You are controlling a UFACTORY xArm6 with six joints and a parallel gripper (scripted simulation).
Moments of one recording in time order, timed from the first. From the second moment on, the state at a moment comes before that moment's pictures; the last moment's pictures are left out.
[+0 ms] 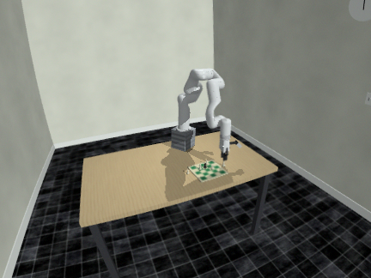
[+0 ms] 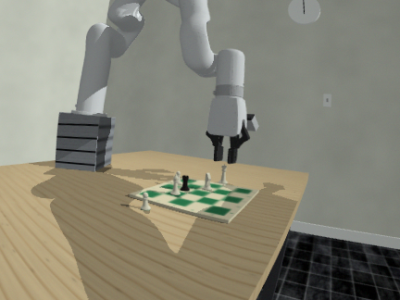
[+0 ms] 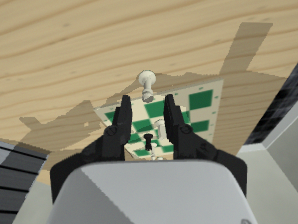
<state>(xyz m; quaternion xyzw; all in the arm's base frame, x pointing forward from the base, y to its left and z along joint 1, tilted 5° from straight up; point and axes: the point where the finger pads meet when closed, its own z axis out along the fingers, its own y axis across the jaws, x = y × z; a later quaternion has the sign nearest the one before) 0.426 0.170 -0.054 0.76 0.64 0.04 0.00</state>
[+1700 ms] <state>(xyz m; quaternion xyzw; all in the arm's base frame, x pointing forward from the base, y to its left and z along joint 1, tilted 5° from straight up) 0.429 0.172 -0.093 0.76 0.64 0.04 0.00</state>
